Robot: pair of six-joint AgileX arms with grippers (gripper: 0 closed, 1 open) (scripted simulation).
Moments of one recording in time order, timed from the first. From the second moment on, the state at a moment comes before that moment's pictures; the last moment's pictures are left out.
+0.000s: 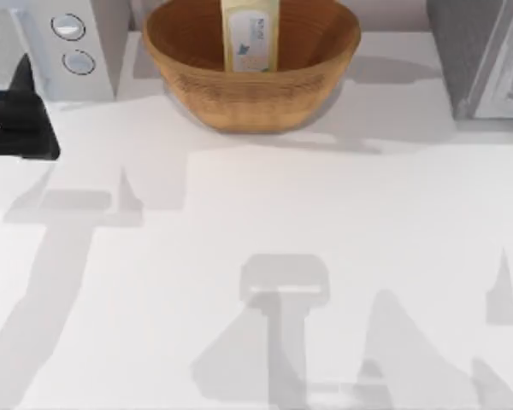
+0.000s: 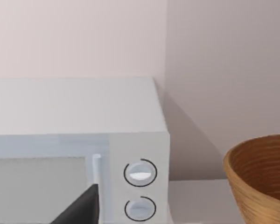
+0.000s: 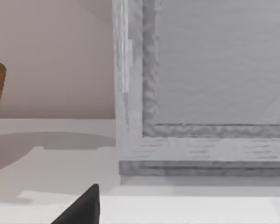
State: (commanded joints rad) left arm -0.25 0.79 0.47 0.31 -0.18 0.00; right arm 0.00 0.00 0.00 0.00 0.00 0.00
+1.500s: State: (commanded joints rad) left arm -0.62 2.30 1.35 0.96 -0.58 0.01; right arm 0.00 0.00 0.00 0.00 0.00 0.00
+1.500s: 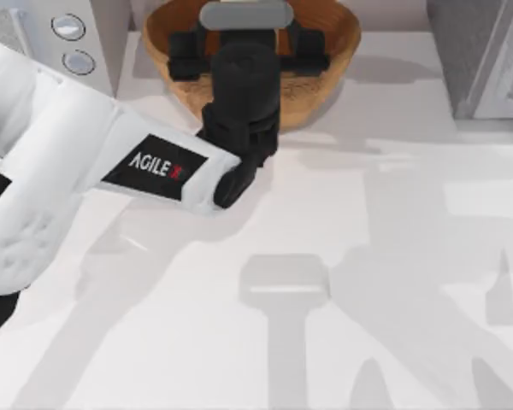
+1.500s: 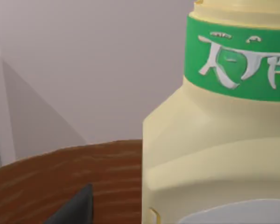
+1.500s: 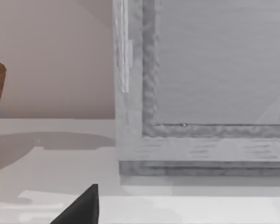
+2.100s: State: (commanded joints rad) left arm -0.57 2.43 1.59 0.85 -0.53 0.00; right arm 0.00 0.00 0.00 0.00 0.00 0.00
